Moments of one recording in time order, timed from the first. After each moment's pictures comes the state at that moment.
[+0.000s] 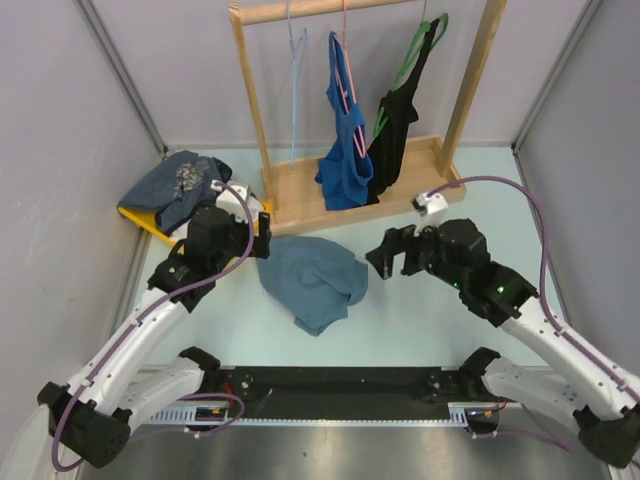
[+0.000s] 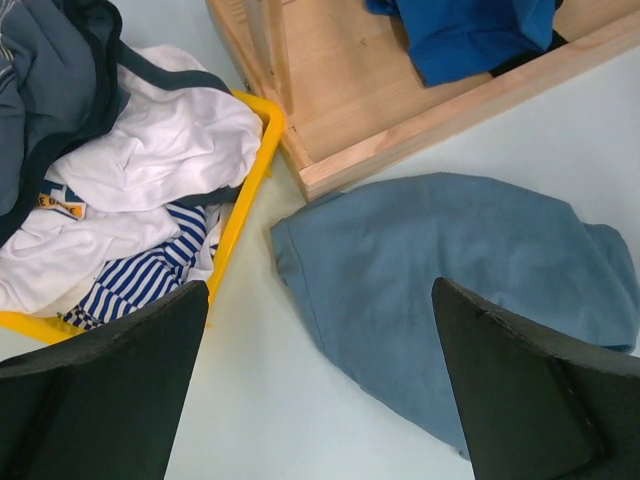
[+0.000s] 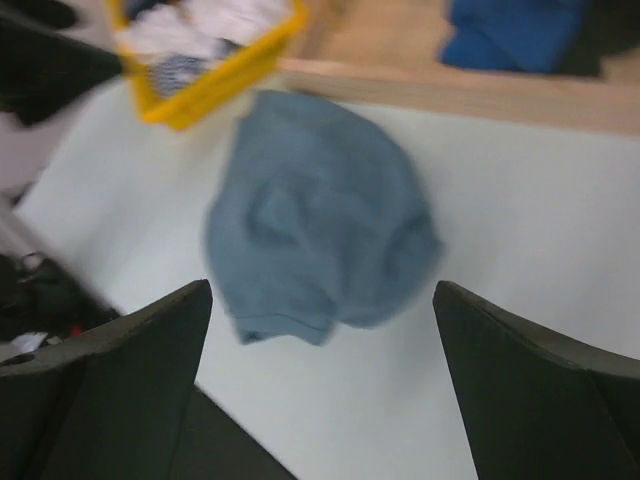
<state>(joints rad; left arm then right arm) -0.48 0.91 0.87 -0.42 -0.21 -0.12 0.62 0.85 0.85 -0.39 -0.03 0.36</state>
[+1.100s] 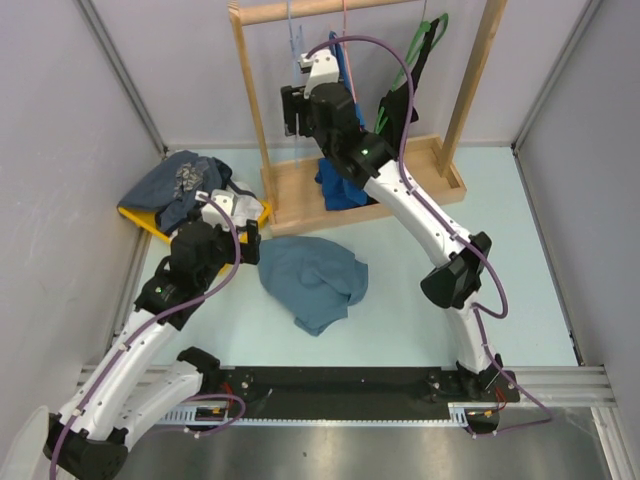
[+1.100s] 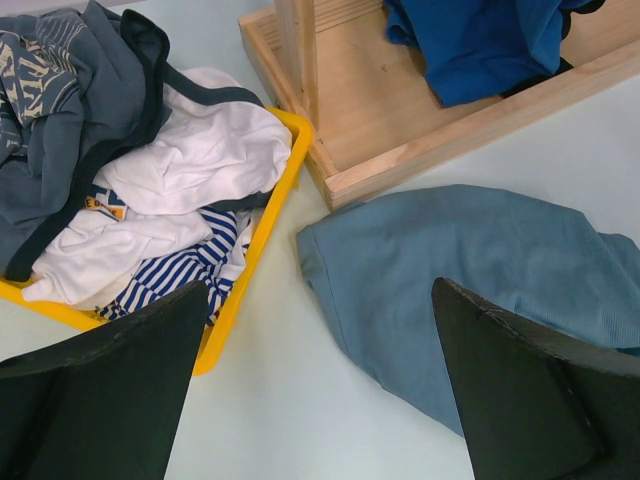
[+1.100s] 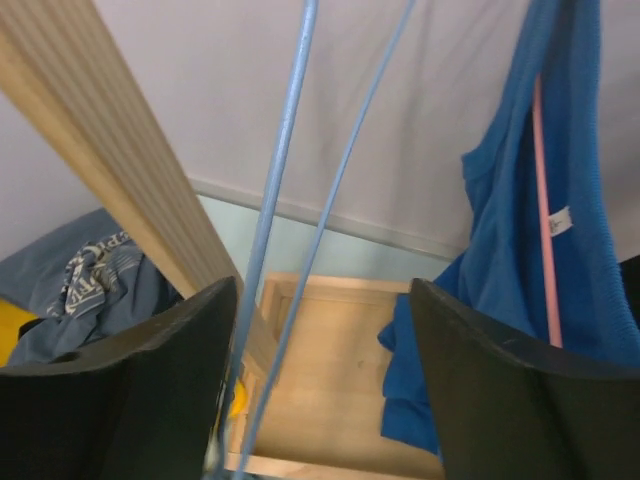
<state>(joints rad) -0.44 0.76 0.80 -0.41 -0.21 -0.07 0.78 2.13 2.46 -0.42 0.39 0.12</state>
